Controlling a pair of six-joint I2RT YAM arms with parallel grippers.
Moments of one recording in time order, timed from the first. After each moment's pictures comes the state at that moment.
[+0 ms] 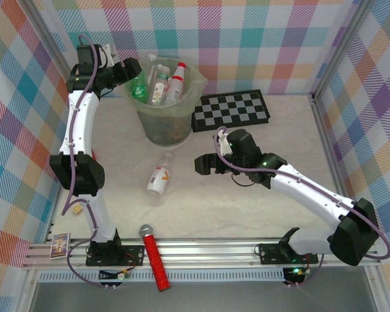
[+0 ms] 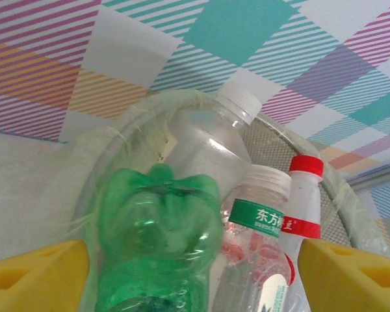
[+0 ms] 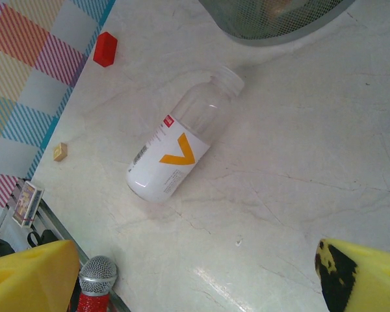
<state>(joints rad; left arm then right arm) 0.04 1.99 2.23 -0.74 0.42 -0.40 0.74 1.28 1.02 -0.40 -0.27 0.51</state>
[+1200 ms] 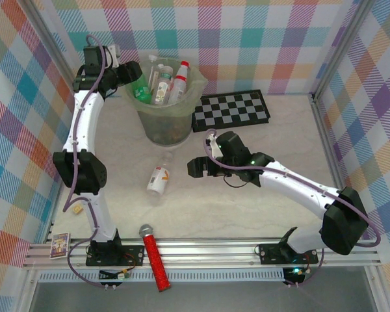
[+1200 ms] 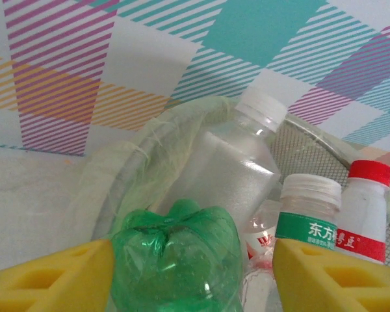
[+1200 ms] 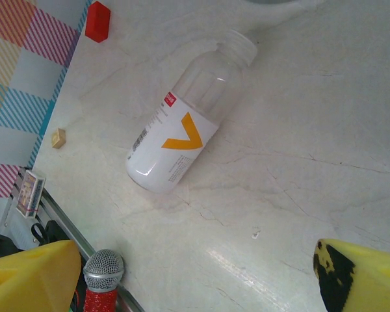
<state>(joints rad) 0.00 2.00 2.21 -0.71 0.33 -0.33 0.78 1.38 1.03 -0.37 -0.29 0.58</state>
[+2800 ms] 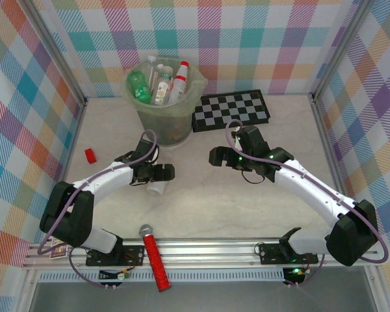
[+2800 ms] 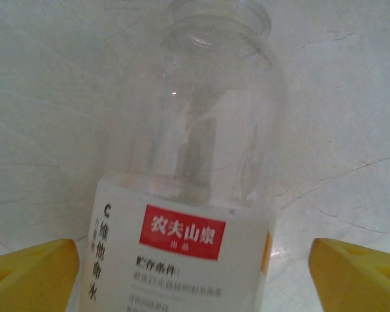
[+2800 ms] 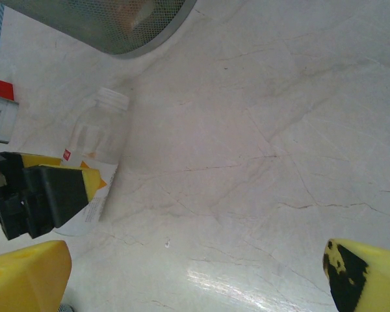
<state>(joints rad) -0.41 1.47 0.82 -0.44 0.08 -0.42 0.61 1.28 1.04 -0.58 -0.14 0.63</state>
